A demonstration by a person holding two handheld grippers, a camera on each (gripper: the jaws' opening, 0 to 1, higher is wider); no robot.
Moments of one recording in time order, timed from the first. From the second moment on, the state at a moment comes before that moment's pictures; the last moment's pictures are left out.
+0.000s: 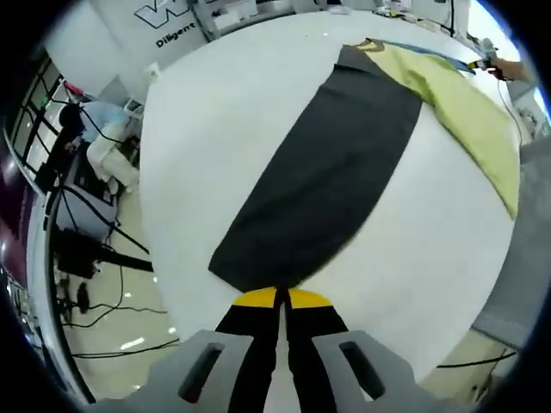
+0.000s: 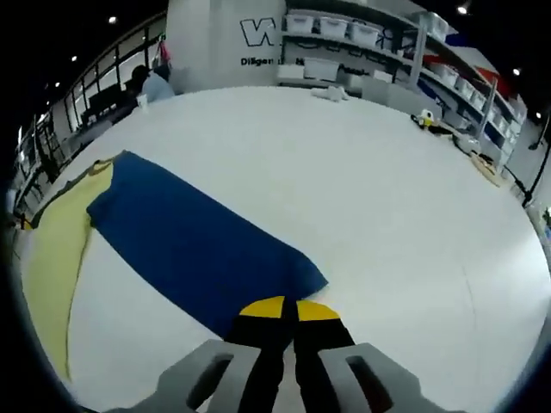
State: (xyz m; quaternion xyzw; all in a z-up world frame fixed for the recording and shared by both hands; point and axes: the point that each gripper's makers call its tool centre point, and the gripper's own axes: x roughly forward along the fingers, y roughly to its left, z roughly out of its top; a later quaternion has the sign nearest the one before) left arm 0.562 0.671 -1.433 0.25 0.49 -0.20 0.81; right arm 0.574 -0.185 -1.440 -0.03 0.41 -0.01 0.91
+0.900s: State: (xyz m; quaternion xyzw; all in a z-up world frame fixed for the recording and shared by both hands) left arm 0.629 0.664 -1.373 0.23 0.40 -0.15 0.87; right arm 0.618 -0.167 -1.404 -0.12 0.39 0.04 0.91
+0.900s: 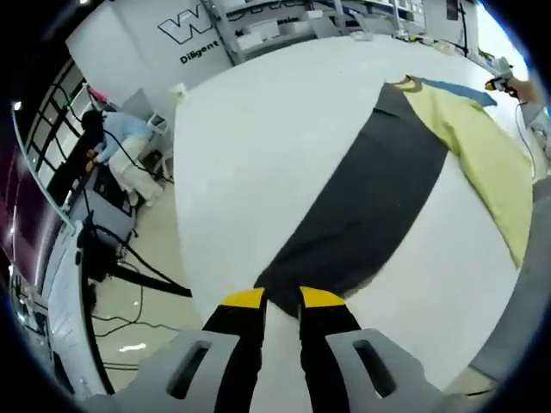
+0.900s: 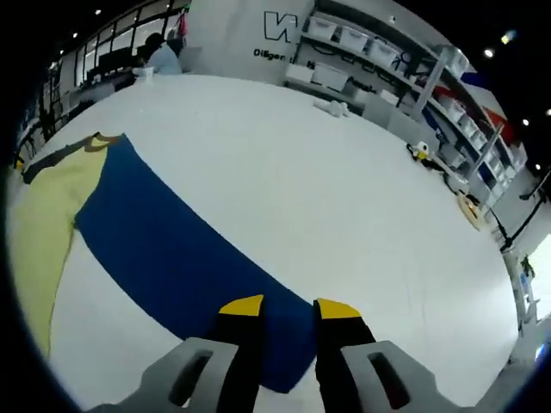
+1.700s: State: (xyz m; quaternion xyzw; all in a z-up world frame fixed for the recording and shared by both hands) left arm 0.758 0.365 -1.417 0.18 0.35 -0.40 0.83; right arm 0.733 0.055 -1.431 -0.15 0.36 0.28 0.88
